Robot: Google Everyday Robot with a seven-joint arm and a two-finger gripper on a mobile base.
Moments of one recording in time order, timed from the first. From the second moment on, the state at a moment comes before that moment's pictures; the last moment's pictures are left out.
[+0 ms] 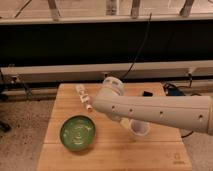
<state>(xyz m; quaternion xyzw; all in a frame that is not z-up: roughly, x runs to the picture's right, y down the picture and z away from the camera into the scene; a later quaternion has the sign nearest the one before) 0.046 0.137 0.705 -0.24 -0.03 -0.43 0.87</state>
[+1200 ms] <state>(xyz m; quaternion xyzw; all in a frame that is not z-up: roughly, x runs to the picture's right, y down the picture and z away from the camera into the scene) -0.023 0.190 0.732 -0.21 -0.06 -0.50 0.84</state>
